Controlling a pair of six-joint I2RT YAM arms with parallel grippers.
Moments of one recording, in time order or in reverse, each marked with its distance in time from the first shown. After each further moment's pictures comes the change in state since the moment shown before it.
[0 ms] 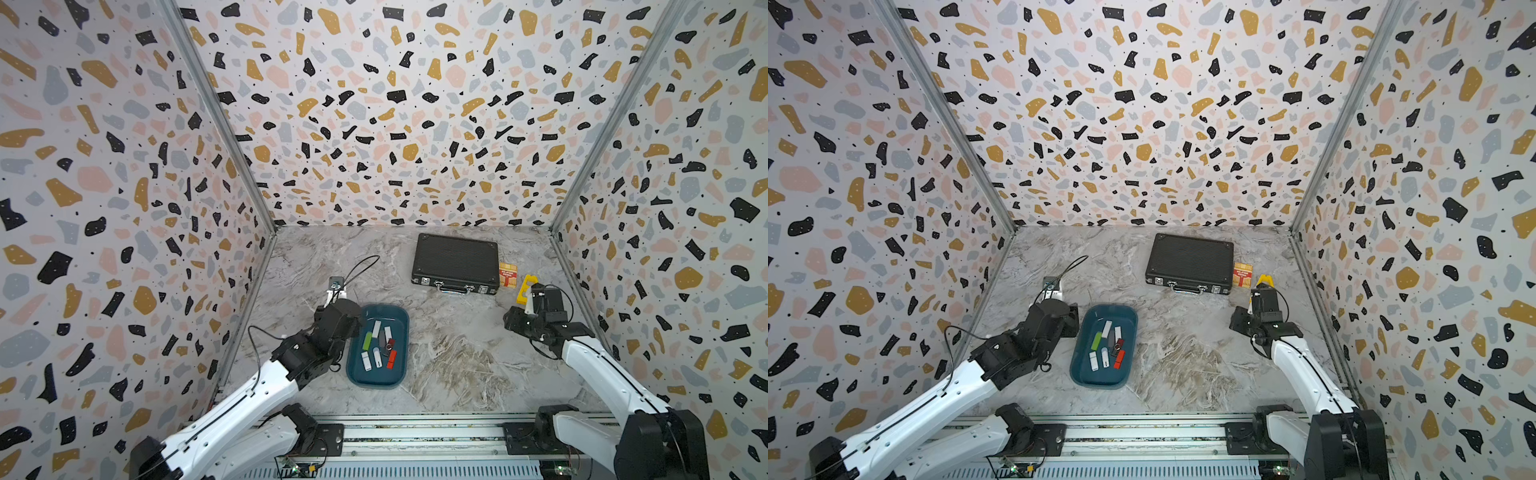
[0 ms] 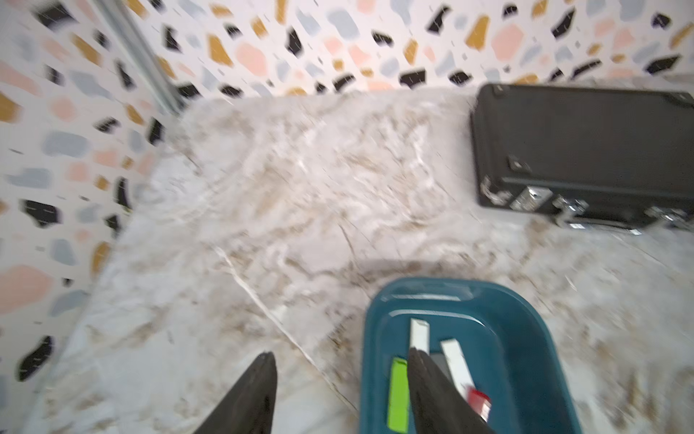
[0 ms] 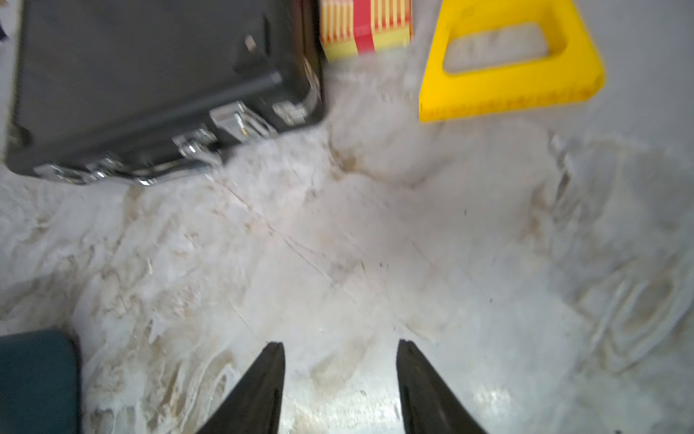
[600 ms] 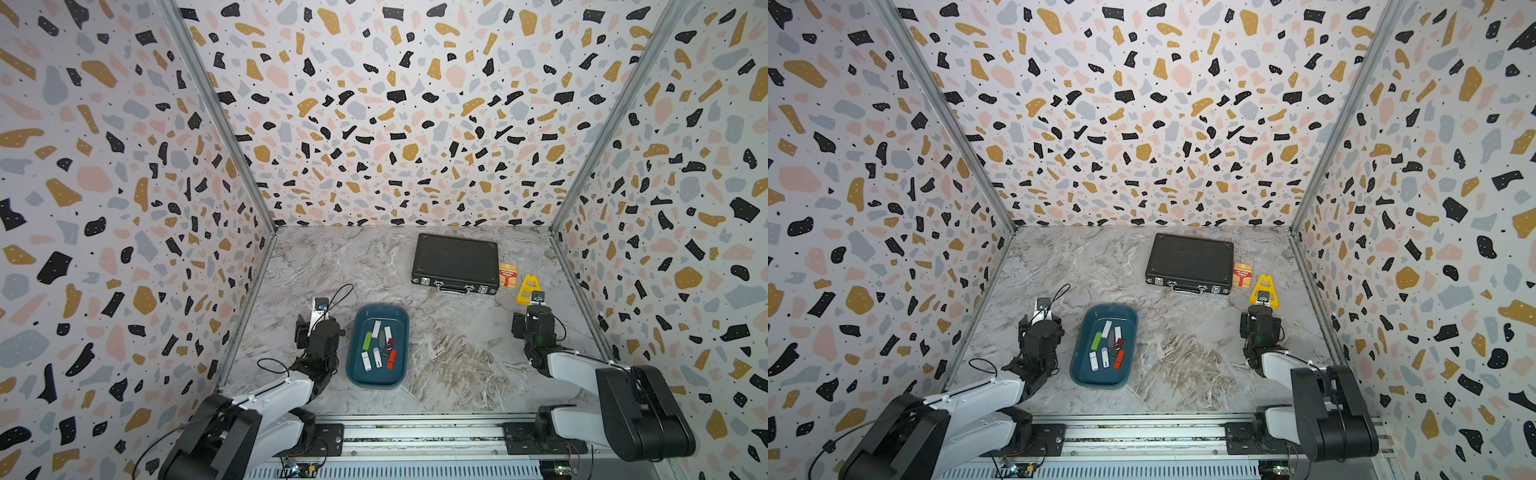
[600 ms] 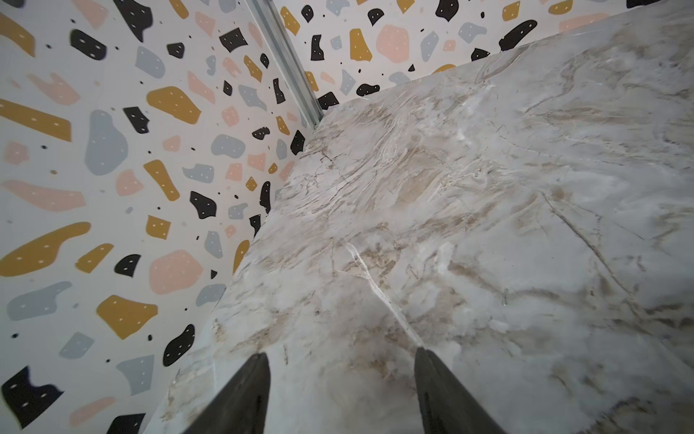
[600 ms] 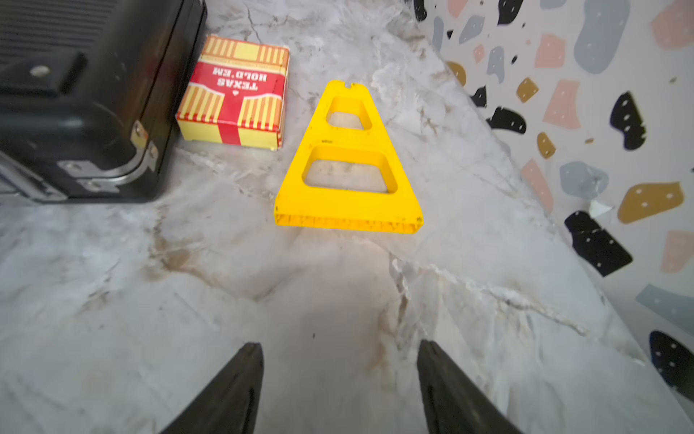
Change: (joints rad) left arm 0.367 0.320 -0.513 1.025 -0.055 0.431; right arm -0.003 0.246 -0.352 0.854 0.441 -0.373
